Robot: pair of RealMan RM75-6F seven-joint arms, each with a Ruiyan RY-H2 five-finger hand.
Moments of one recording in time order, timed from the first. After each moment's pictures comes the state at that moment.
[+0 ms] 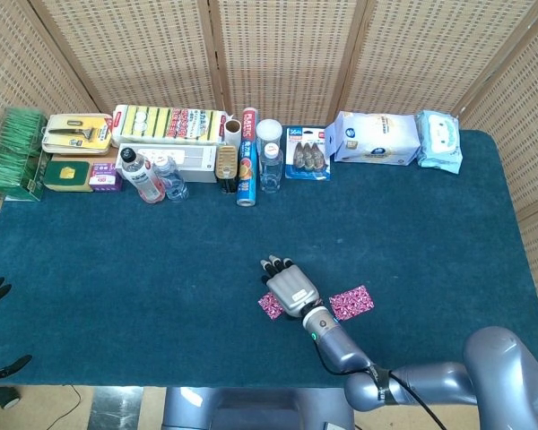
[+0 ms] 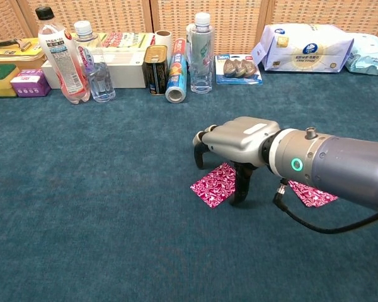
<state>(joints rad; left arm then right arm) 0.04 -1.00 0.11 -1.55 1.72 1.65 -0.41 0.96 -1.71 0.08 -1.61 -0.74 0.96 -0.87</state>
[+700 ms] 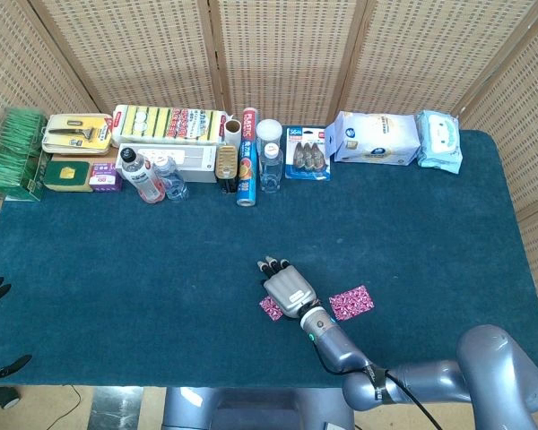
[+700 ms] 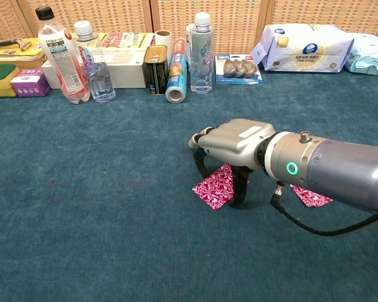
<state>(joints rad) 0.04 -1.00 0.11 -1.55 1.72 1.65 -0.42 0.98 -1.72 0.06 -1.58 -0.76 0.96 -0.85</state>
